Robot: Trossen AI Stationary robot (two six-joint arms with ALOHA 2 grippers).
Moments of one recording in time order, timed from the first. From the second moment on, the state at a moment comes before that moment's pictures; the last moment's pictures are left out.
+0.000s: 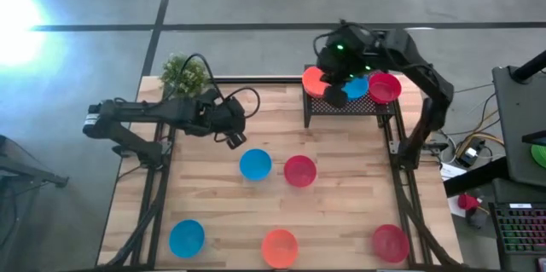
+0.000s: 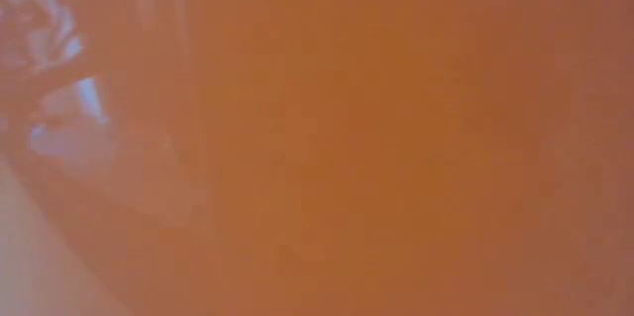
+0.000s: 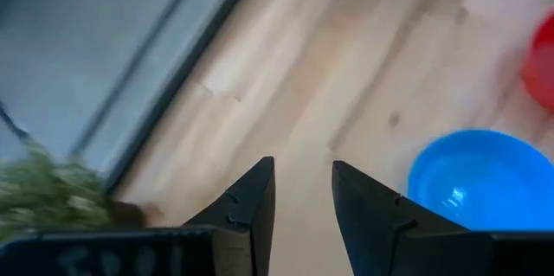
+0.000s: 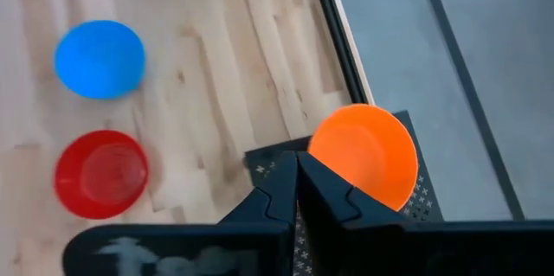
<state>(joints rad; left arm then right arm) -0.01 1.39 1.43 -1.16 -0.55 -0.43 -0.34 1.73 2.32 -1.57 0.07 -0.13</state>
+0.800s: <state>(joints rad) 0.00 1.40 1.18 -1.00 -0.15 -0.67 -0.18 1.47 2.32 -1.57 0.07 -0.13</state>
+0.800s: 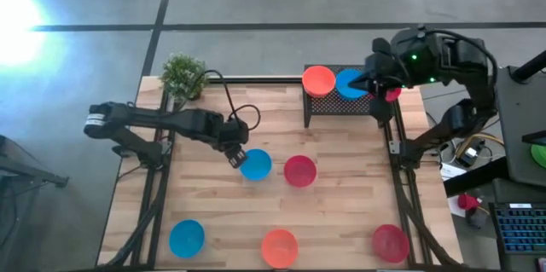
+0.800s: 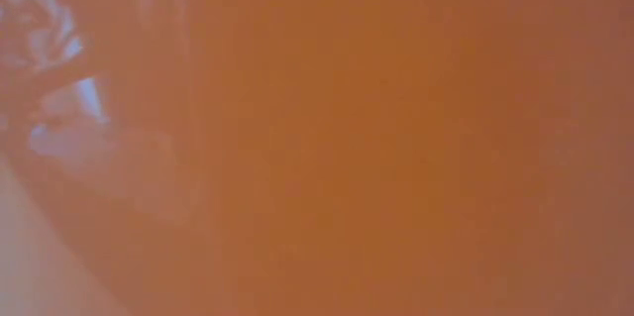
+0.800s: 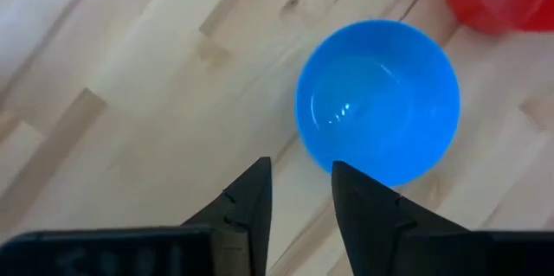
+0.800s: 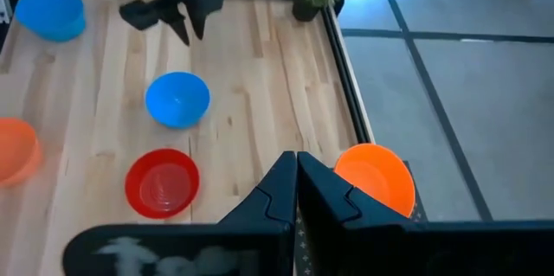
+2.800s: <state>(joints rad) 0.07 1.49 0.69 -0.21 0.05 -1.08 -0.18 1.46 2.30 -1.57 0.08 -0.14</state>
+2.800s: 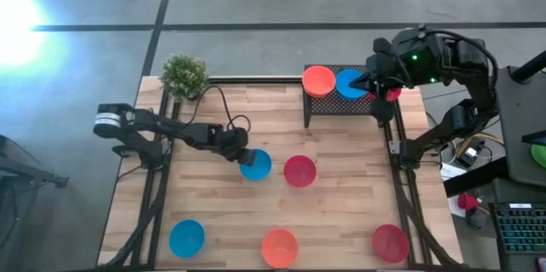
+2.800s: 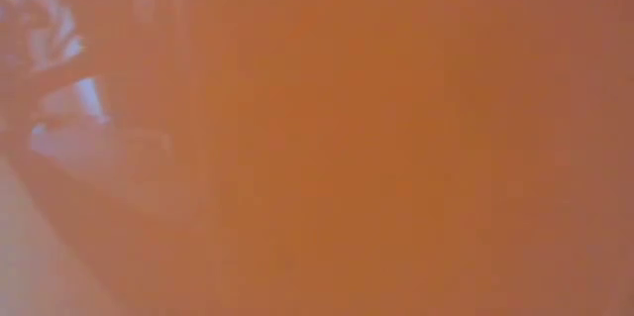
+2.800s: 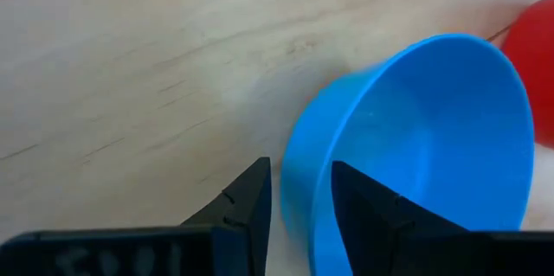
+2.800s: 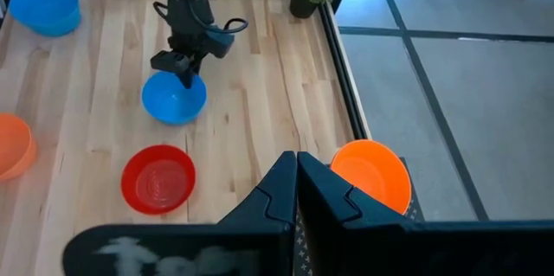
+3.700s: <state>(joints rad) 0.08 1.46 1.15 -0.56 -0.32 -0.77 -0.18 1.46 2.26 -1.55 0.16 -0.13</state>
